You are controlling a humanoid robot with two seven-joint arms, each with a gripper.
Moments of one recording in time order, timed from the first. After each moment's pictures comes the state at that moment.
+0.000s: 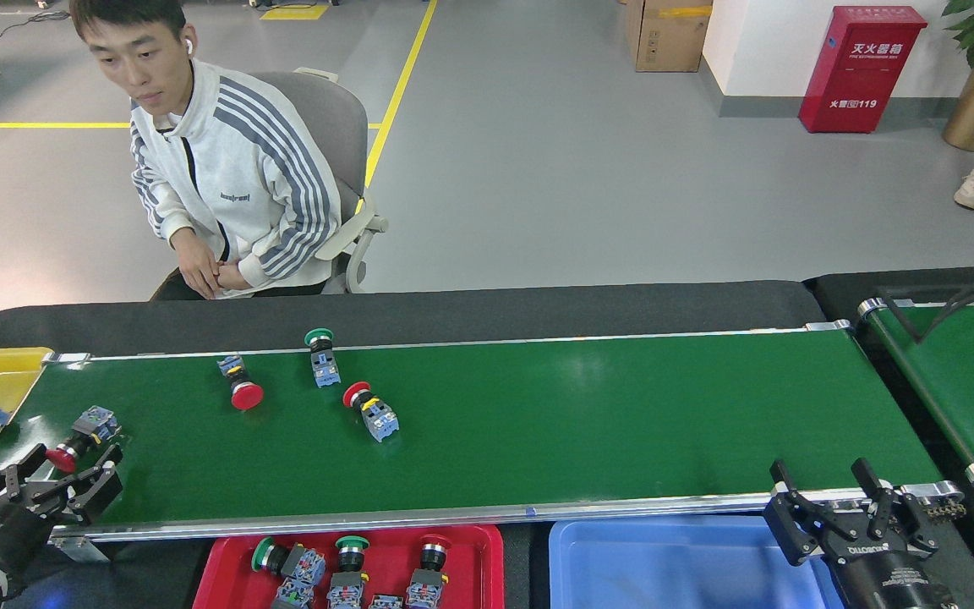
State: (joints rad) left arm -0.42 0.50 0.15 -0.58 -1.38 -0.52 0.13; right arm 0.15 -0.17 -0.11 -1.67 1.16 -0.14 0.05
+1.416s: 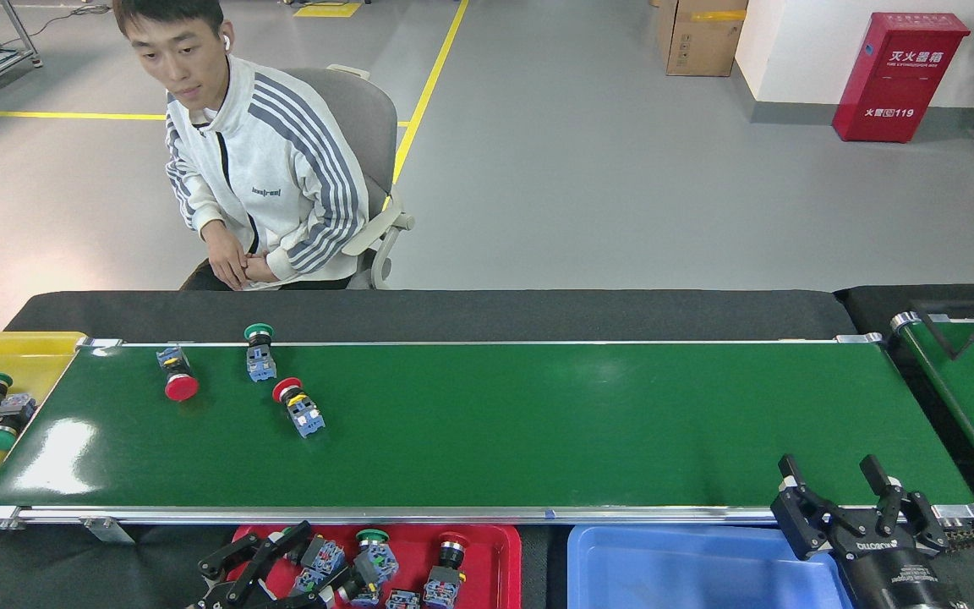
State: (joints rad) left arm 0.18 0.26 0.12 -1.57 -1.35 -0.67 0.00; right arm 0.14 -0.15 -0.17 -1.67 1.16 -0.15 0.05
